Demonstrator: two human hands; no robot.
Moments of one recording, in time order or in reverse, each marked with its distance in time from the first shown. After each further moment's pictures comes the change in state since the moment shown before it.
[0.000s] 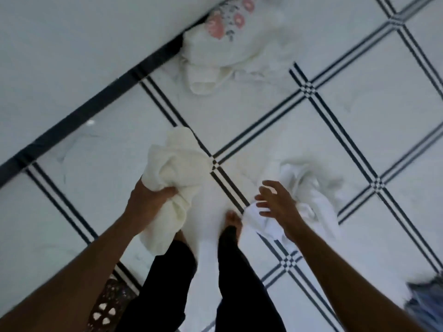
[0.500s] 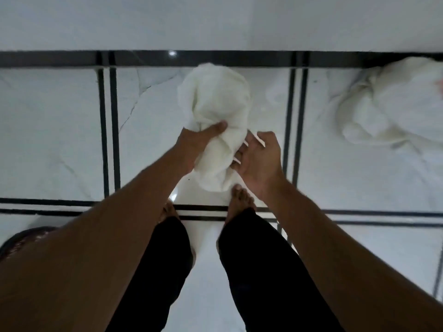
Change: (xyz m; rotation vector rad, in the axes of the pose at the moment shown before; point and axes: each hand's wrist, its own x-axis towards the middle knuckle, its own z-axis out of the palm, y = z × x) left_hand 0.248 -0.077 -0.122 -0.908 0.149 -0.245; right_hand 0.183 -0.109 0.401 -0.083 -0.515 0.084
